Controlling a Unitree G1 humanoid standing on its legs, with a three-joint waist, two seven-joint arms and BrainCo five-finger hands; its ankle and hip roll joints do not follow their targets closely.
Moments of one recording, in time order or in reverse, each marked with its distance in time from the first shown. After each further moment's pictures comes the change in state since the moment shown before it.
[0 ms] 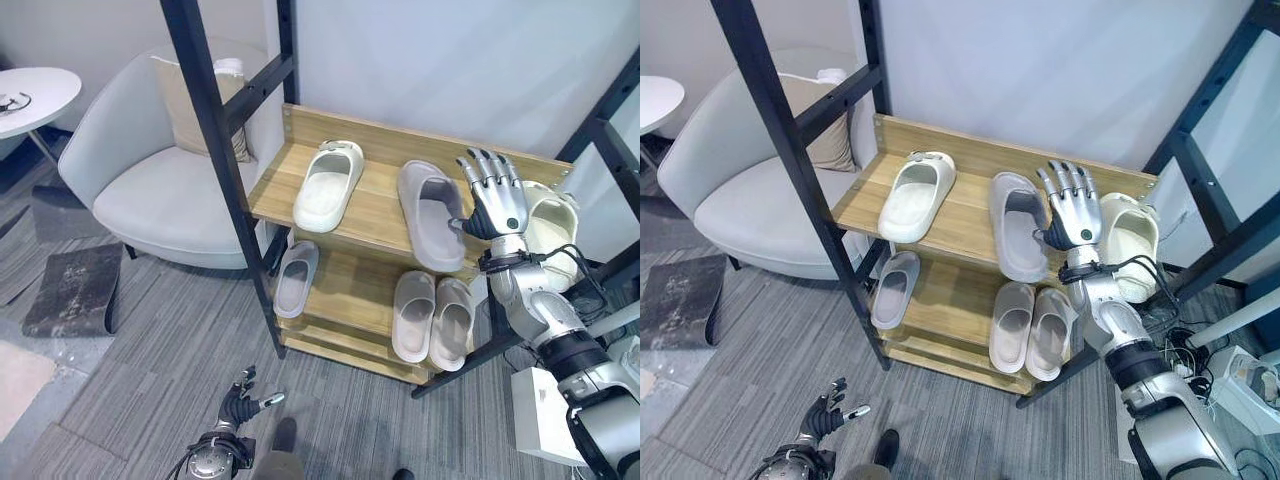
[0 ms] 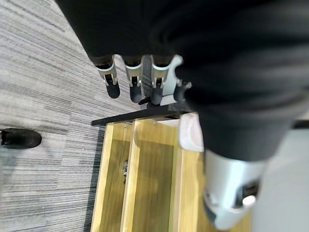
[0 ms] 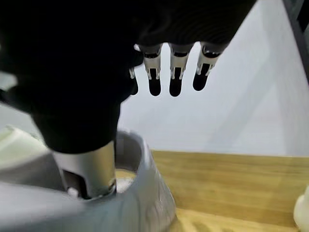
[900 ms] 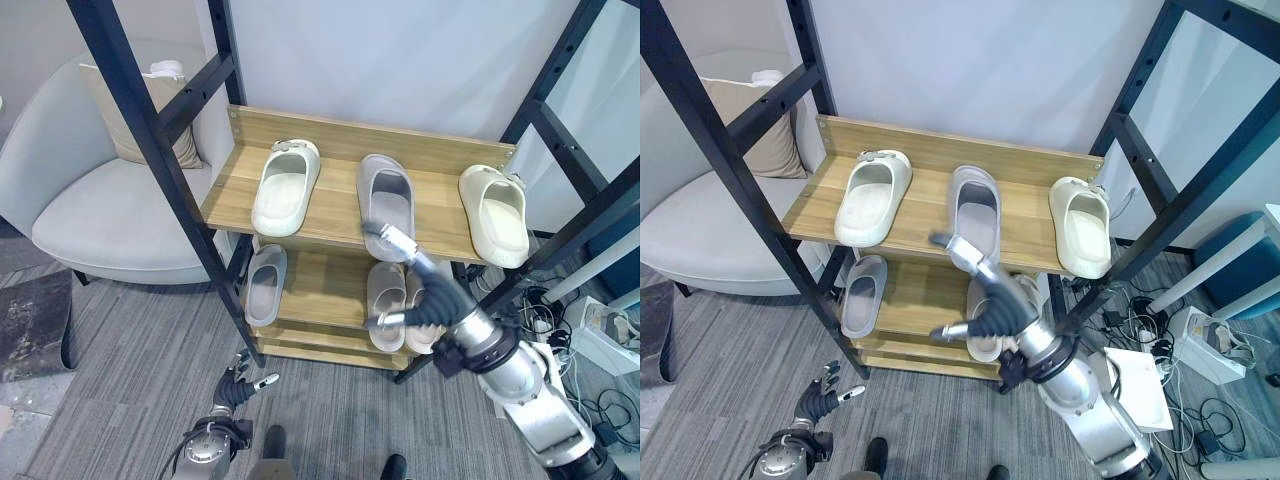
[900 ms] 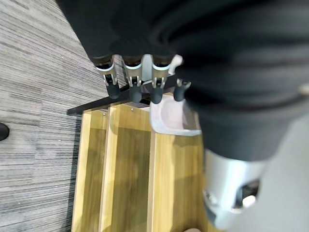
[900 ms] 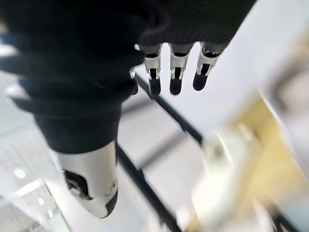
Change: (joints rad) left arm 0.018 -0.025 0.093 -0.080 0.000 0.031 0.014; right arm 0.419 0.099 -0.093 -0.880 0.653 -0.337 0.473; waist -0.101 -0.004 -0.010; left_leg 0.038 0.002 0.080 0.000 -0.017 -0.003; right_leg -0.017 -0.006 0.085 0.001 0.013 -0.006
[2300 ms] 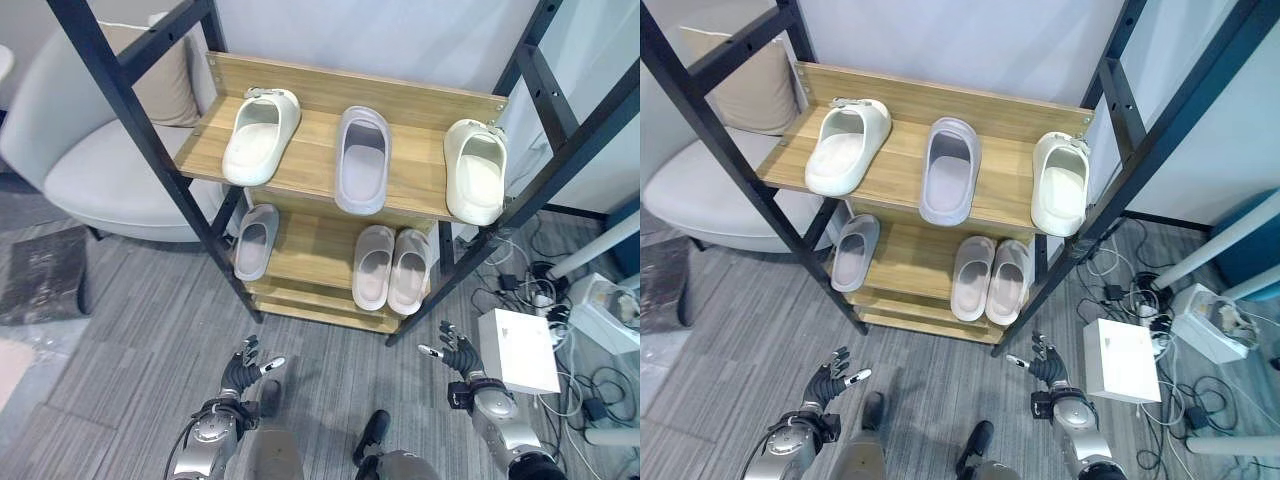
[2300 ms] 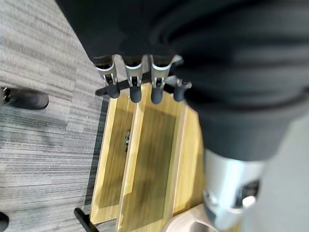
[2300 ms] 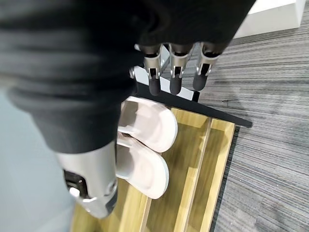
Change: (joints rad) left arm -0.113 -0.022 0.019 0.042 -0.075 0.030 -0.062; right arm 0.125 0.211 -0.073 1.083 0.515 0.139 0.042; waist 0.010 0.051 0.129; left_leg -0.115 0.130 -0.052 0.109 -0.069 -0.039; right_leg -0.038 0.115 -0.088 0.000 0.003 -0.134
